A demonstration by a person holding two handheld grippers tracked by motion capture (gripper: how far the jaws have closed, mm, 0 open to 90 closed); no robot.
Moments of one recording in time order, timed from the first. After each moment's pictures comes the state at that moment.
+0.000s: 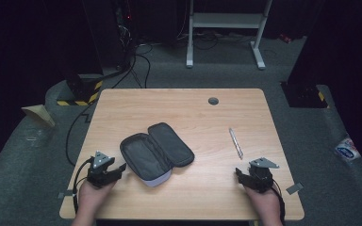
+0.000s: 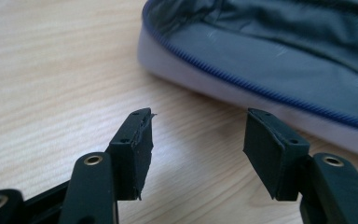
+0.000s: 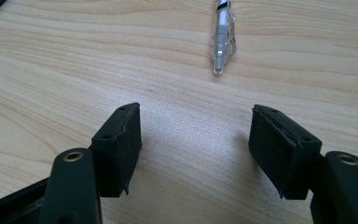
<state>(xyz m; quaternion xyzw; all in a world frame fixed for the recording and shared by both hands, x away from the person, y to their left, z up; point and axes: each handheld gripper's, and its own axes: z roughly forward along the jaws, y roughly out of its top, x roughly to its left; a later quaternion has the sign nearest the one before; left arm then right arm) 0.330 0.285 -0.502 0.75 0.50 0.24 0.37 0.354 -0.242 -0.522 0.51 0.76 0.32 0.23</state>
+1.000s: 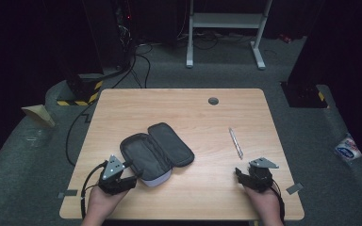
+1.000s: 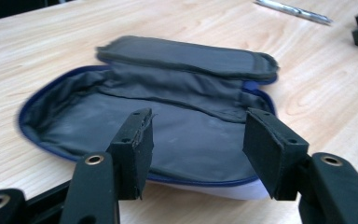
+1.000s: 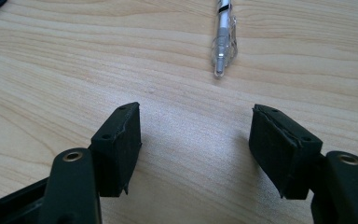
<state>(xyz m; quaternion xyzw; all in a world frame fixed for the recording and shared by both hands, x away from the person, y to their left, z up) 0.298 0.224 -0.464 0.78 0.39 0.22 0.43 0.355 -0.243 -0.523 0.51 0.76 0.32 0.23</state>
